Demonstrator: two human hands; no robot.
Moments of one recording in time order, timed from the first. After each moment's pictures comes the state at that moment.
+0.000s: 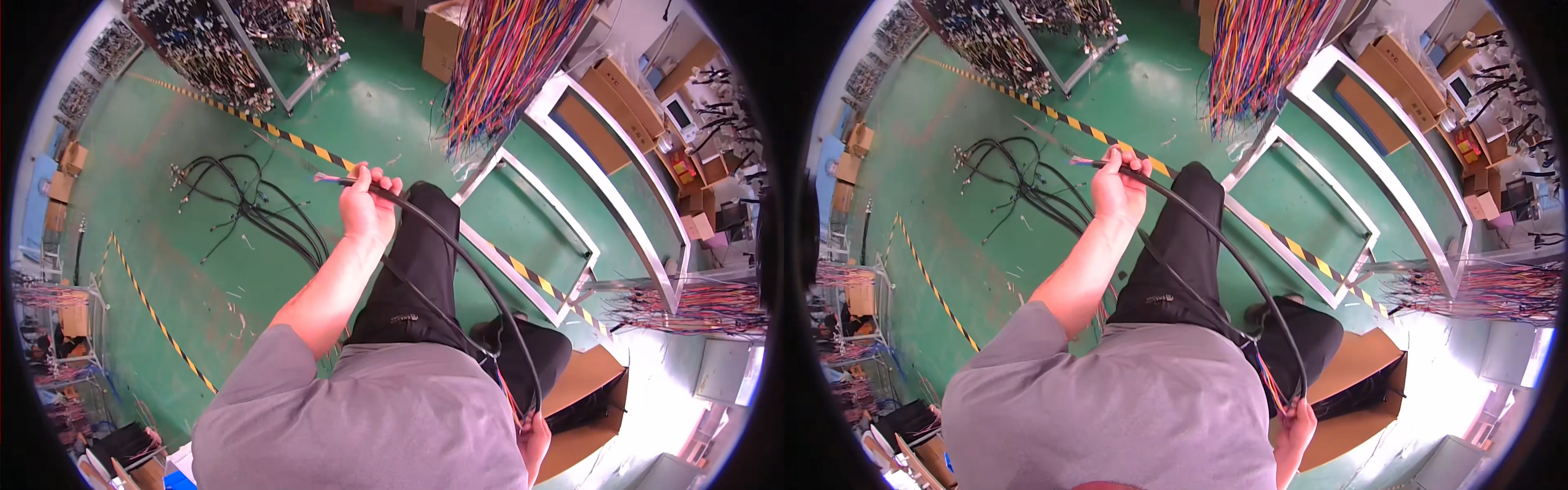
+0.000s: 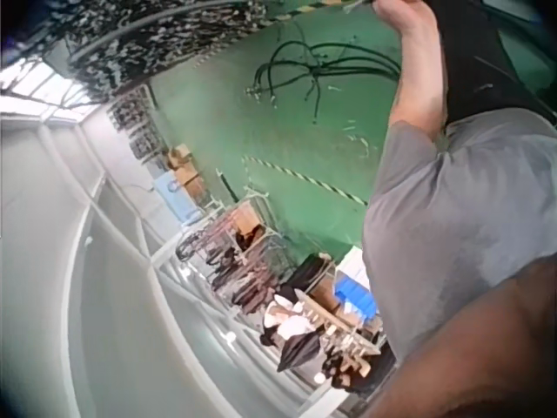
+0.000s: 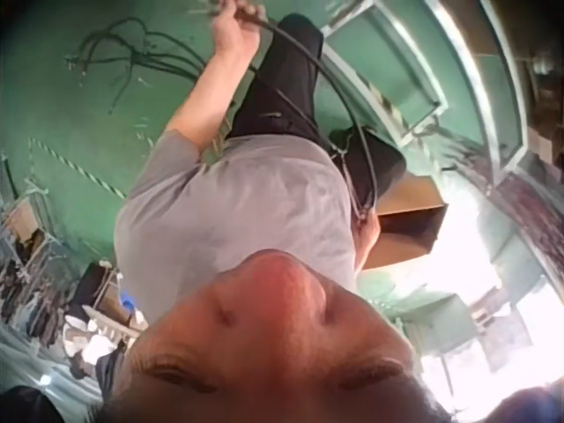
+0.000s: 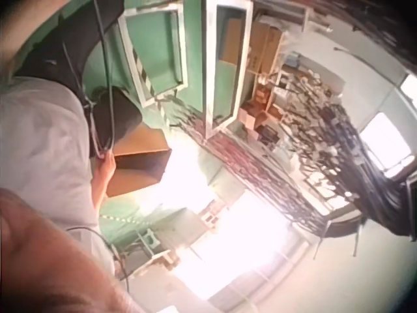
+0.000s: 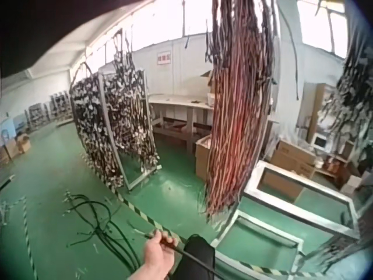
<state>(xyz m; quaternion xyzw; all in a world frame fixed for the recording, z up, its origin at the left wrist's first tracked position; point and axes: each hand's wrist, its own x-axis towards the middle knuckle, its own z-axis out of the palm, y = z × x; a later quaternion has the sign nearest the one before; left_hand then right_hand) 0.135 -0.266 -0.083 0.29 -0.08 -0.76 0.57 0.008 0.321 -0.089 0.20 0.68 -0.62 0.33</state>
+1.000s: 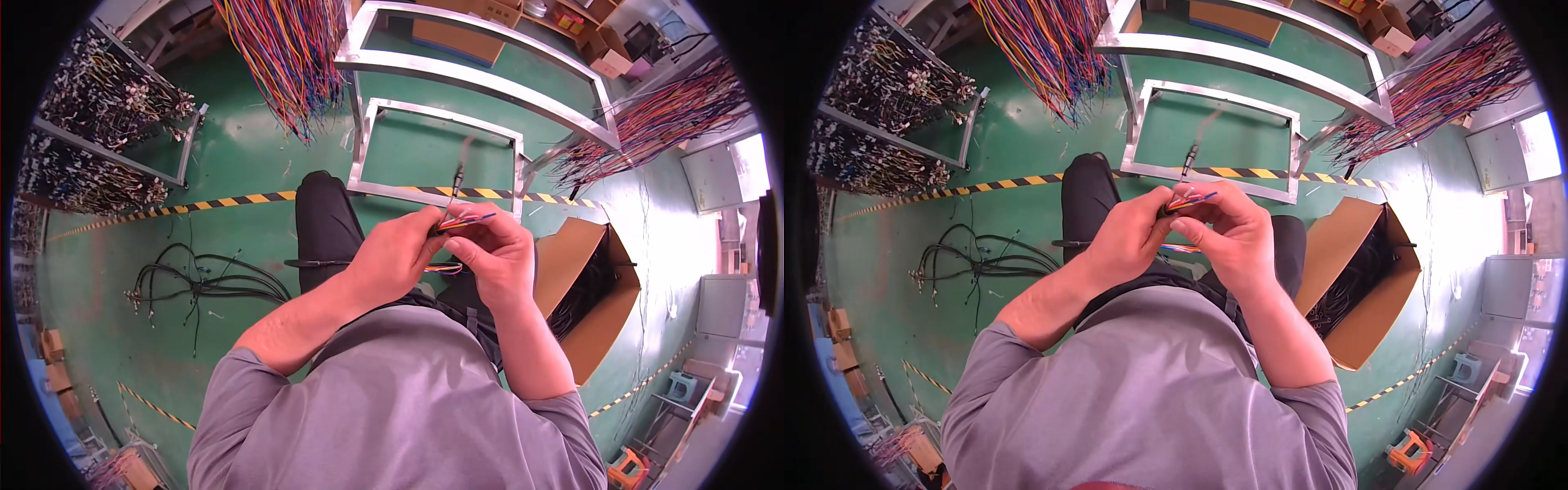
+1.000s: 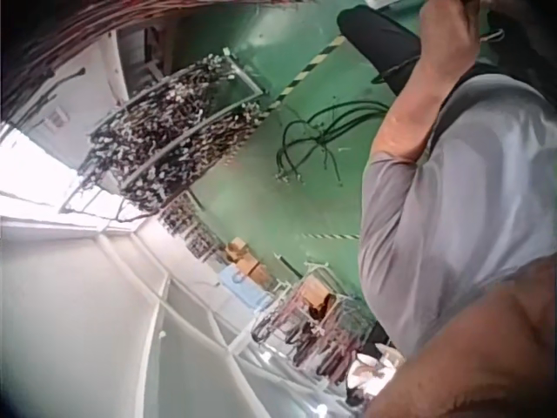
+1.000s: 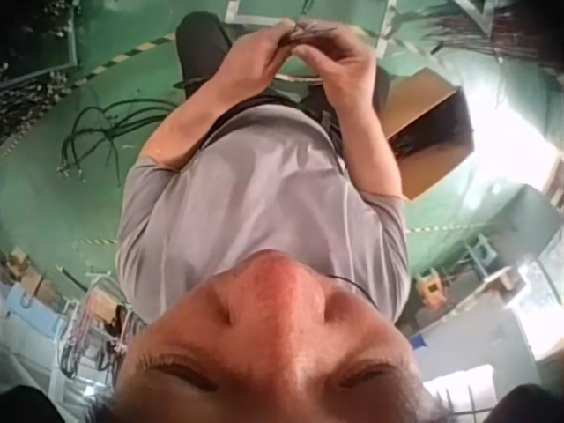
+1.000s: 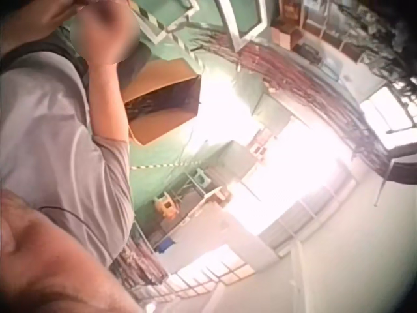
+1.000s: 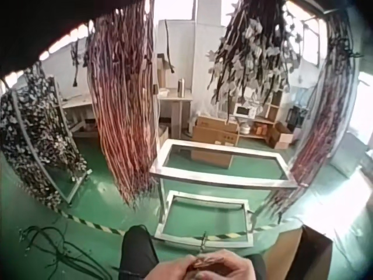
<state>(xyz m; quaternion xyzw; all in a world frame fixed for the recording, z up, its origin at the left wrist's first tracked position) 0.059 -0.092 0.016 0.00 -0.84 -0.53 0.13 -0.033 0.077 0.031 -0.25 0.56 -0.75 0.26</state>
